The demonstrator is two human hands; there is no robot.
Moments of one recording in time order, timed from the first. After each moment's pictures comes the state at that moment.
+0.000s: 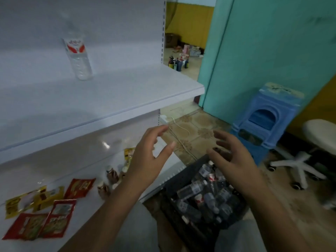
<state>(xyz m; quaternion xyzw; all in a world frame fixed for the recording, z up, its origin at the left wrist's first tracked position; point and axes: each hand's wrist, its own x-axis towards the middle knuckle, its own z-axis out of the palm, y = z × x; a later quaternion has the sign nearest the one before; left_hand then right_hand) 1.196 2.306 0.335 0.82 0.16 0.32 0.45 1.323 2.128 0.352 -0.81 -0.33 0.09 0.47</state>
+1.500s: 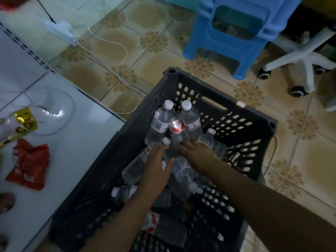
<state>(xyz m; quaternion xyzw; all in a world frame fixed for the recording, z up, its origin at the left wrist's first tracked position) 1.509 2.229 -0.175 0.81 0.21 -0.06 0.54 1.622 2.091 -0.184 -0.86 -0.43 0.28 -0.08</state>
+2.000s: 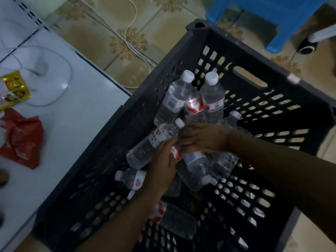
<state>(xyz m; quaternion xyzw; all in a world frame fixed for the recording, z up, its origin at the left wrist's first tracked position) 1.486 2.229 -0.239 0.81 0.23 -0.07 0.54 1.668 2.104 -0.245 -0.58 -0.79 0.11 -0.16</state>
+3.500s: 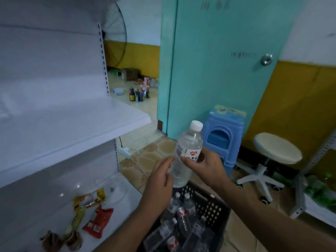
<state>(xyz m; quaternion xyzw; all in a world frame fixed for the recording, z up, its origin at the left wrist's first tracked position) 1.378 2.231 0.273 0.84 0.08 0.28 0.46 1.494 2.099 0.306 -0.81 -0.30 0.00 0.51</state>
